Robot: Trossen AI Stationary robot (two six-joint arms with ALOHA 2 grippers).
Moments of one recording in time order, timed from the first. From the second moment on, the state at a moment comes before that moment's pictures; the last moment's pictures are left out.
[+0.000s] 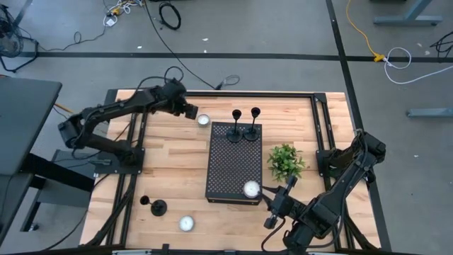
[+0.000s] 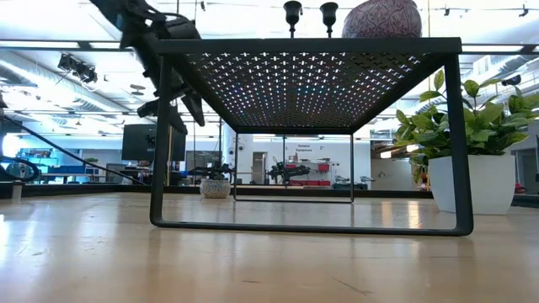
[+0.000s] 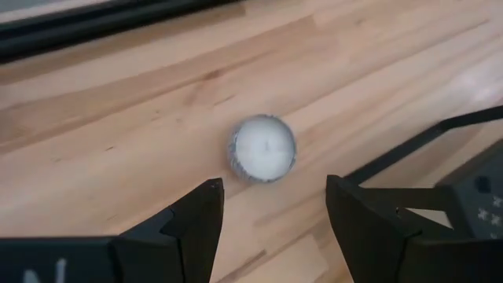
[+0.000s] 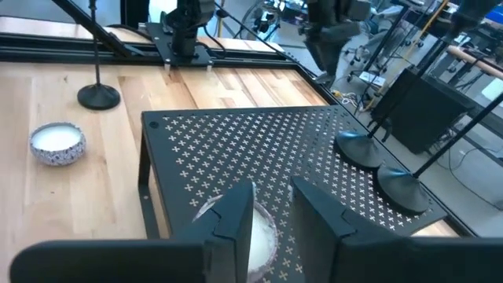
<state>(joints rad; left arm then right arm) 0.62 1.32 0.95 -0.57 0.00 -0.54 0.86 1.74 1.51 -1.02 1.16 0.94</state>
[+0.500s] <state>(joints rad) 0.63 1.67 1.21 -0.74 0.03 -0.51 0.86 1.74 1.51 -0.98 1.13 0.89</state>
